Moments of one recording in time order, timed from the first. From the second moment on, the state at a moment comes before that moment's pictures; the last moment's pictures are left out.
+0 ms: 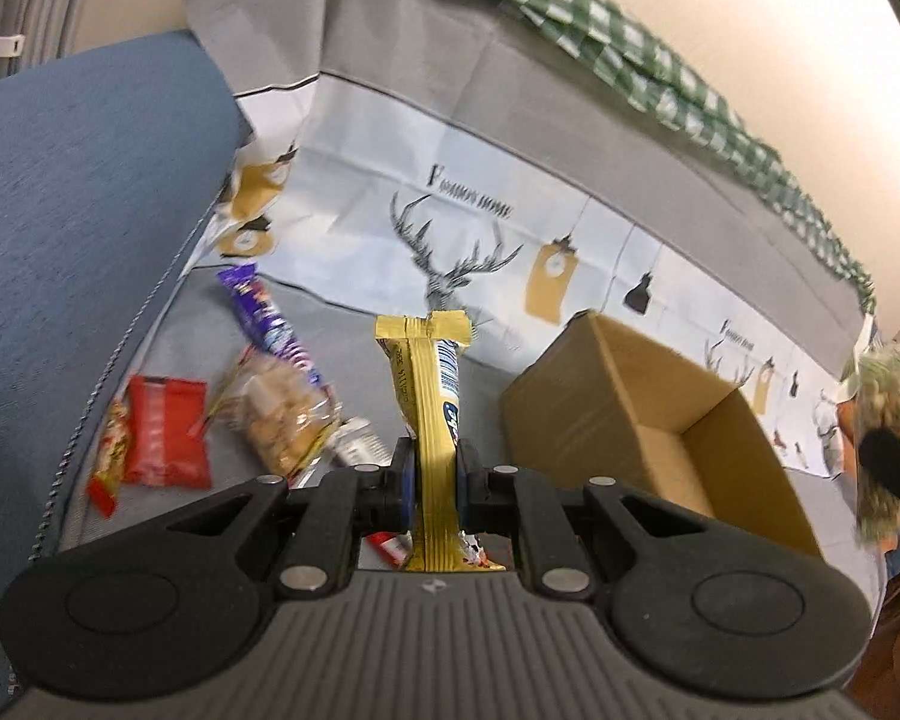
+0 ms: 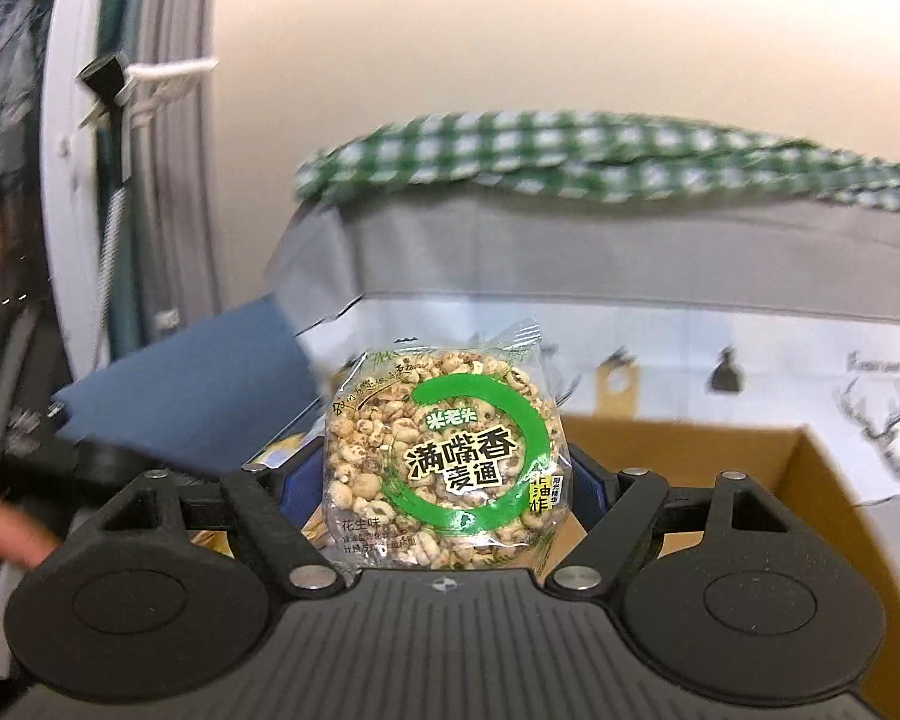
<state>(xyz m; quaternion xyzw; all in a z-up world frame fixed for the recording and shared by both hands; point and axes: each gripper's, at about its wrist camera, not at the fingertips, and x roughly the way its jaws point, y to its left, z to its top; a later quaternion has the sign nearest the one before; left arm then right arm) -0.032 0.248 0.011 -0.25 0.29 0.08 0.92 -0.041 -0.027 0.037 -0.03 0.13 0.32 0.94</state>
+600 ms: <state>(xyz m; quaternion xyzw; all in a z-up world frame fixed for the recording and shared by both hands) -0.001 0.158 0.031 -0.27 0.21 -0.04 0.94 0.037 -0.119 0.002 0.02 0.19 0.18 0.96</state>
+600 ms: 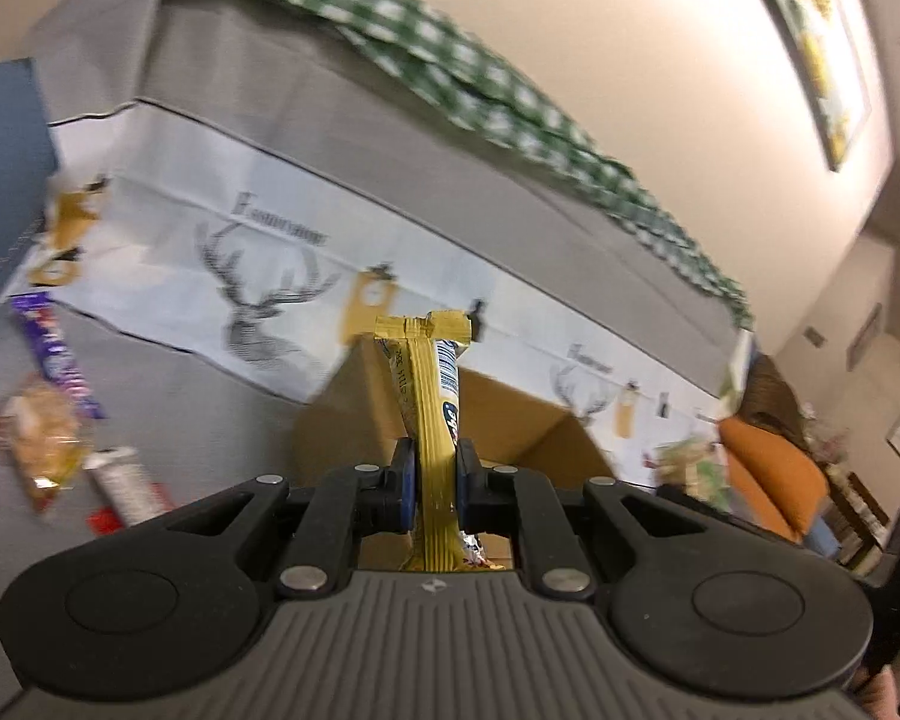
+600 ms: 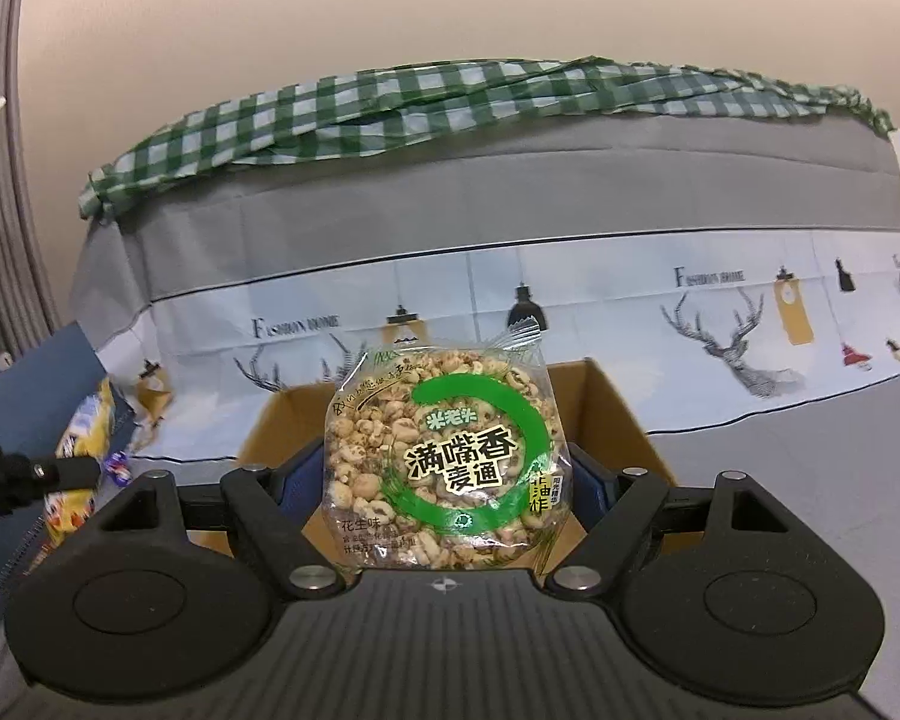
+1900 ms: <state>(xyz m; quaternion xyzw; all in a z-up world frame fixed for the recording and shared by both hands) 0.022 0.107 0.023 -0.23 0.22 -0.11 0.94 0.036 -0.131 -0.005 -0.01 0.20 0.15 0.97</state>
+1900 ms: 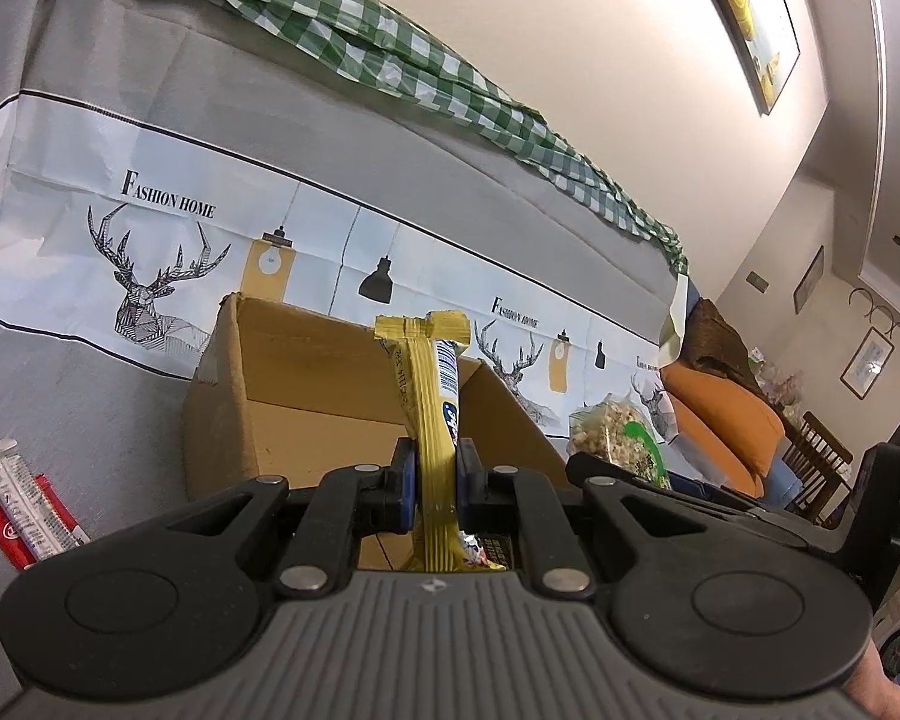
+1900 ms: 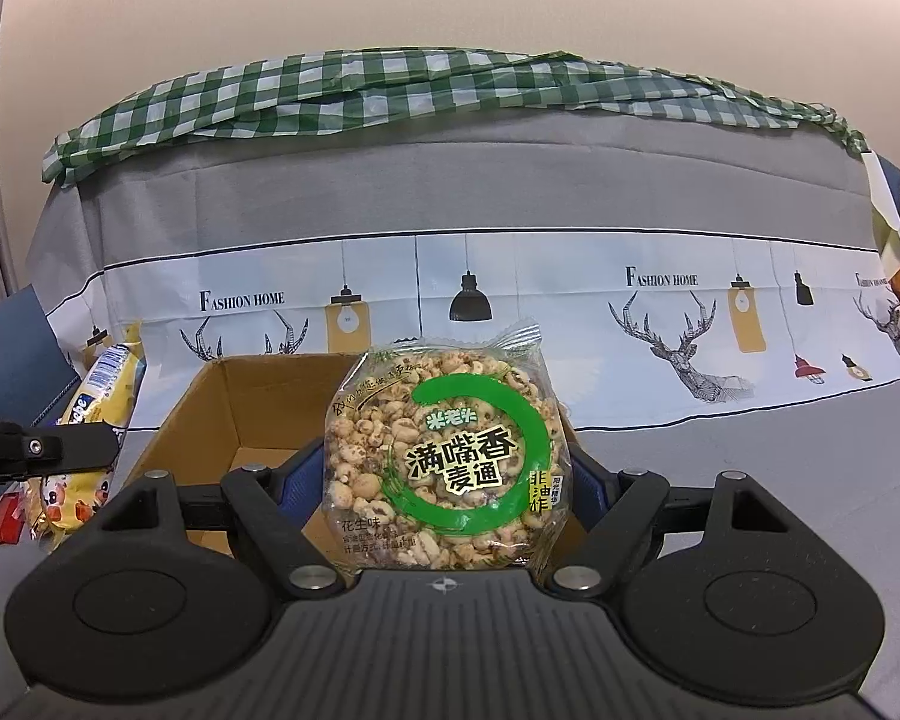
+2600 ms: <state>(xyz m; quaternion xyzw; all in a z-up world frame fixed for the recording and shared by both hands) 0.023 0.093 0.023 -0.22 0.22 -0.12 0.94 0.036 -0.129 -0.005 -0.01 0.19 0.14 0.97</state>
